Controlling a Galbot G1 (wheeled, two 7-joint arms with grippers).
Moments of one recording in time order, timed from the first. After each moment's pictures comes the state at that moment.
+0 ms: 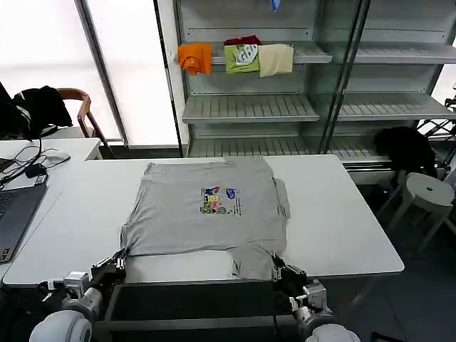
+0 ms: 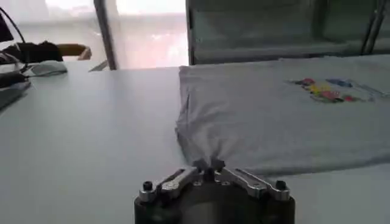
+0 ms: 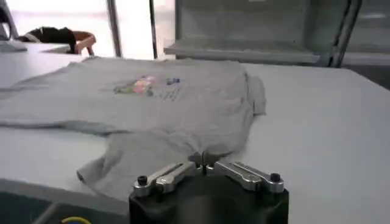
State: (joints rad) left arm 1.39 -1.26 -0.74 -2.00 -0.31 0.54 0.10; right arm -1.40 1.54 0.43 2.15 -0.02 -0.49 -0.13
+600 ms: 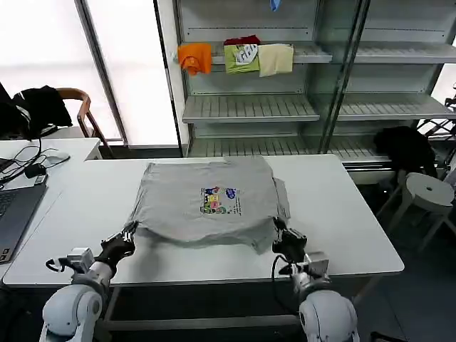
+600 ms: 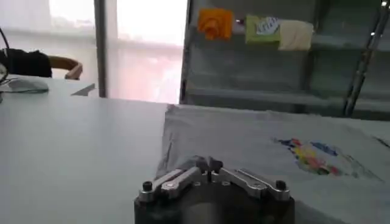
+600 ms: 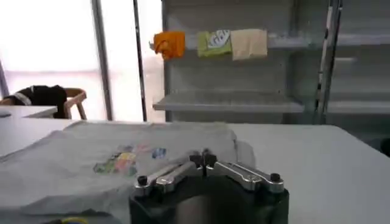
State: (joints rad) left arm 1.15 -1.31 -0.70 -1.90 -0.41 0.55 0.08; right arm -1.06 1.58 0.41 1.93 0.01 -0.49 -0.08
